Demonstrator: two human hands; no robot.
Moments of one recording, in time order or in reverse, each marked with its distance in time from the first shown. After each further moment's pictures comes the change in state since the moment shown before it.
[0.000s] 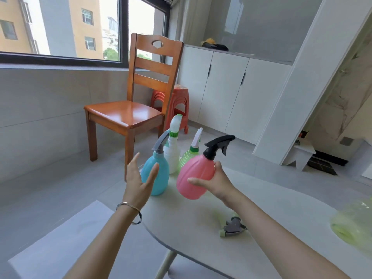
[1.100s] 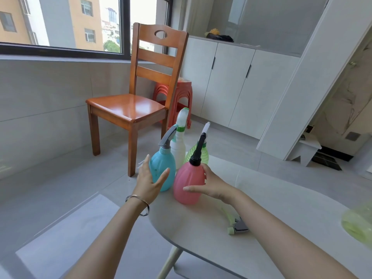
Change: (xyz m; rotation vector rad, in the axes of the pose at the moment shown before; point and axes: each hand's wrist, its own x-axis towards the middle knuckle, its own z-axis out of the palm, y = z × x) left_hand 0.018 -0.037 0.011 0.181 -0.202 -0.090; right_hand 0.029 0.025 0.026 -0.166 -0.289 0.043
